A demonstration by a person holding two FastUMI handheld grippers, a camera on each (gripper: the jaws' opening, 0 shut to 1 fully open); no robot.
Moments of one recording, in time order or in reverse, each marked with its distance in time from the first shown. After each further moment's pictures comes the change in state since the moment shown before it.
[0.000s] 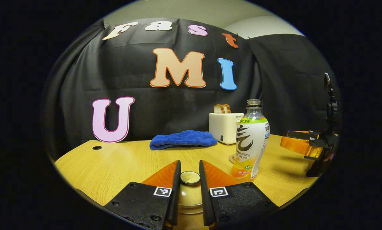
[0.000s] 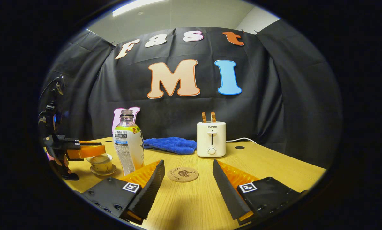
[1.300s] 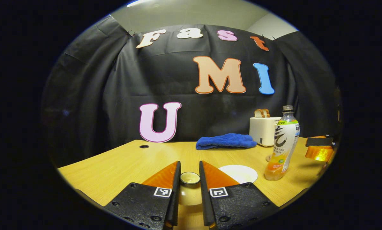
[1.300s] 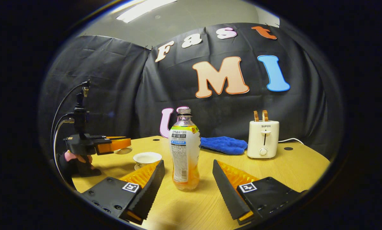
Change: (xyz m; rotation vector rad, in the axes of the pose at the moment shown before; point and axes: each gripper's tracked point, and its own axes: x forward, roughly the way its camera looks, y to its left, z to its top) left arm -0.068 0.080 0.002 0.003 -0.031 0.381; right arm -0.012 0.102 -0.004 0.018 0.024 0.461
